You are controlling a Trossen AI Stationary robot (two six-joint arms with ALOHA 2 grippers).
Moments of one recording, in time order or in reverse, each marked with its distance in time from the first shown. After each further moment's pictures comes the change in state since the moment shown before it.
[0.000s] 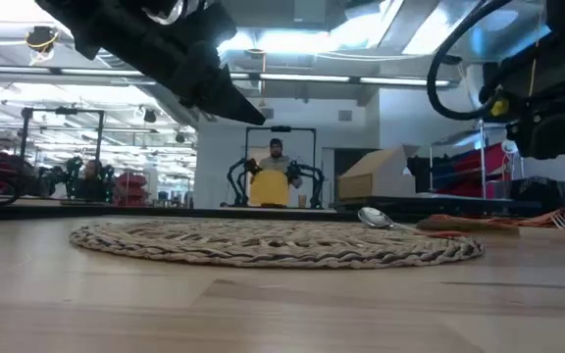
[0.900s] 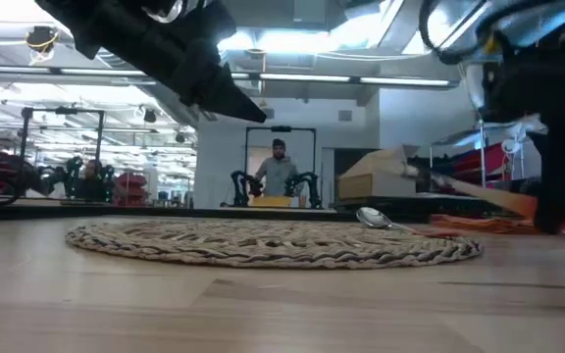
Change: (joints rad) left arm -0.008 0.000 0.000 0.018 0.000 -0.006; right arm 0.077 0.011 0.114 0.086 0.405 -0.023
